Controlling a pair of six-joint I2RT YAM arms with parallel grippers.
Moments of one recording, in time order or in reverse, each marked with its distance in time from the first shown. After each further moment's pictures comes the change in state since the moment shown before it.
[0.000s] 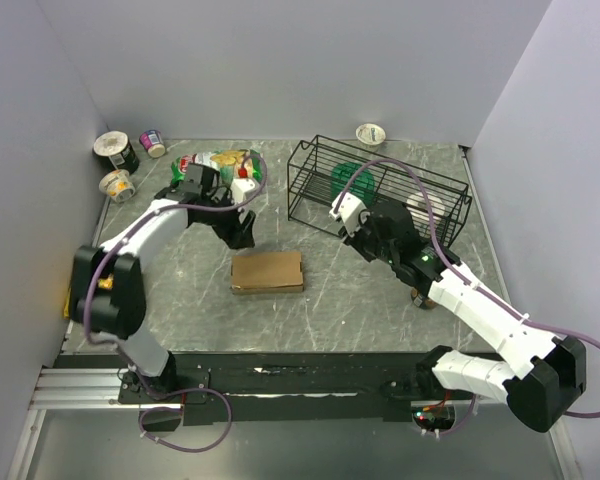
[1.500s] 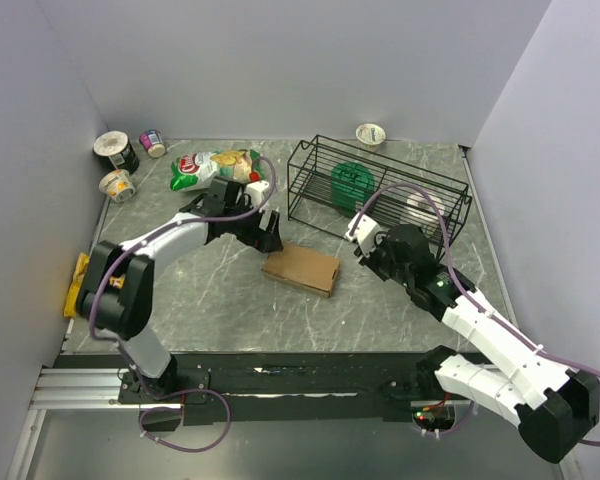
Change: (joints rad) left arm -0.144 0.019 -0.135 0.313 -0.099 -0.437; right arm -0.038 -0.200 -0.197 -0.005 0.014 -0.030
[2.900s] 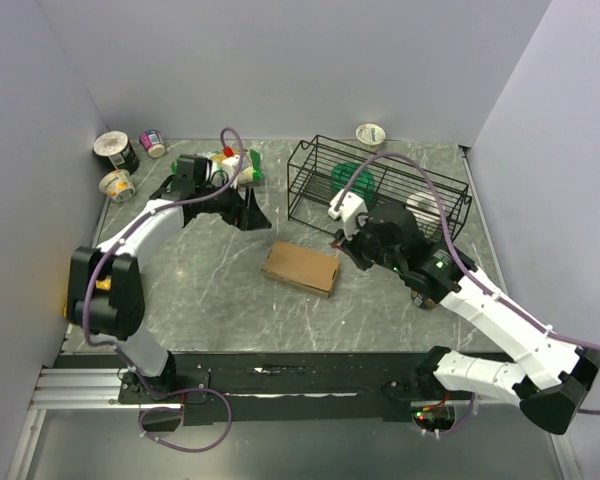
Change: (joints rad) left arm 0.176 0.019 0.126 -0.050 0.360 -0.043; right arm 0.193 0.153 0.372 -0.211 0.000 0.233
